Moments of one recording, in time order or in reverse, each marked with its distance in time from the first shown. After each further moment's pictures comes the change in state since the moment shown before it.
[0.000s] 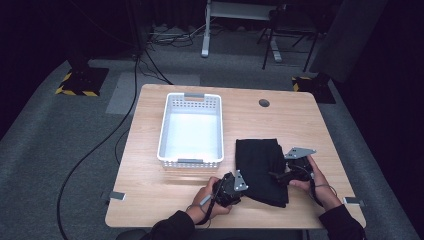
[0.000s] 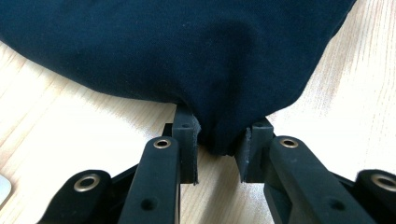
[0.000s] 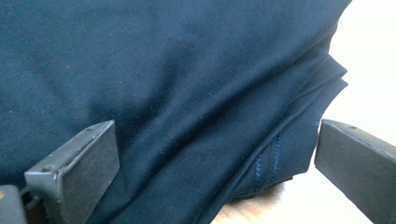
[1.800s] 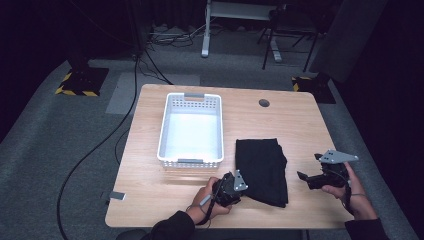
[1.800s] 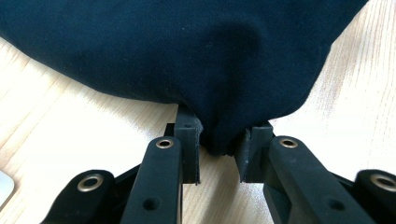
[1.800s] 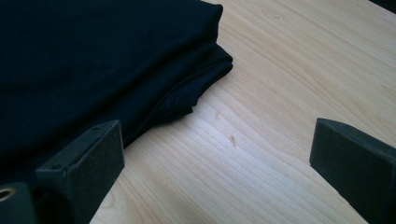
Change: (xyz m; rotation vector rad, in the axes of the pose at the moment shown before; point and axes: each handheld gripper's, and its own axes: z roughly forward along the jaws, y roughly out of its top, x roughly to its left) left arm 0.000 -0.001 0.000 -0.004 0.008 -0.008; right arm -0.025 -0.025 -0.085 -0.085 -0.116 -0.009
